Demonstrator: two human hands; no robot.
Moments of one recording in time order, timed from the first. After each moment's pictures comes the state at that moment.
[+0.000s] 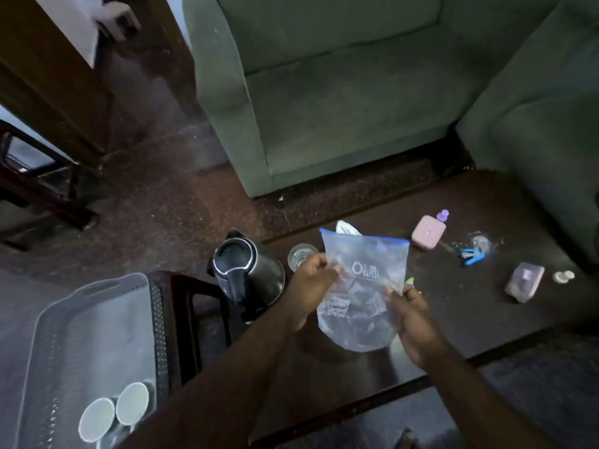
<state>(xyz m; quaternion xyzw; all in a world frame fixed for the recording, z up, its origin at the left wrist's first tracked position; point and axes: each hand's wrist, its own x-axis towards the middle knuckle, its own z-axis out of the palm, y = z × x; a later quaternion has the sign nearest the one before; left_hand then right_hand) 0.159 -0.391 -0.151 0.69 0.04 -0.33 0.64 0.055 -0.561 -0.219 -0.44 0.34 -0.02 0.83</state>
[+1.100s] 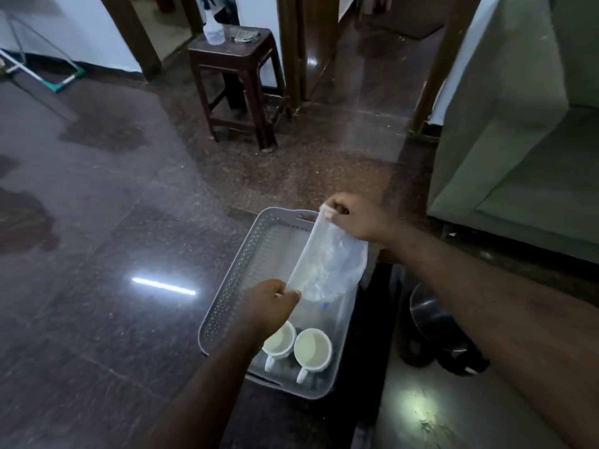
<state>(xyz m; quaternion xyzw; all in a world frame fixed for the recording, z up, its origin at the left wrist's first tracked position) 0.105 0.034 -0.194 0.84 0.33 -0.08 0.43 0.308 -0.099 -0.148 -0.87 -0.31 0.18 0.35</state>
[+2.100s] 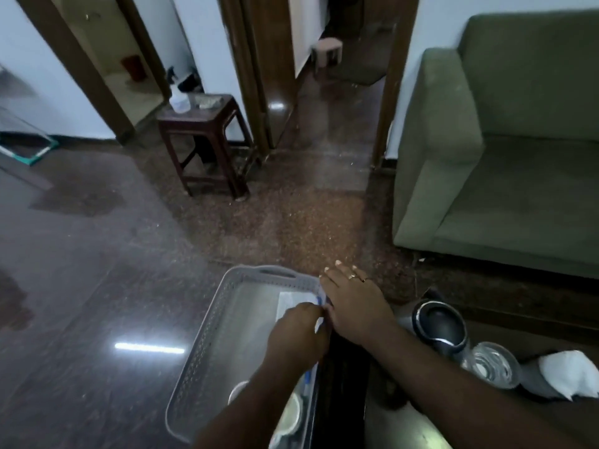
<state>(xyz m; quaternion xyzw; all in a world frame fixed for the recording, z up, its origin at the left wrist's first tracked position) 0.183 -0.054 -0.167 0.97 0.03 -0.04 0.24 0.259 -0.183 -0.152 -0.94 -0.34 0.02 0.05</state>
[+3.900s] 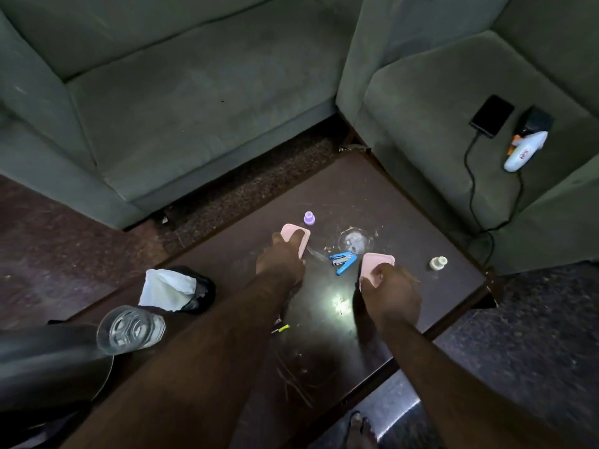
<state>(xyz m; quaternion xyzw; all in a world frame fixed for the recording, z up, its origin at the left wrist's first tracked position) 0.217 -0.713 -0.312 0.94 -0.24 -0.26 0.05 0.052 -0.835 -0.301 -0.82 0.50 0.00 0.26</state>
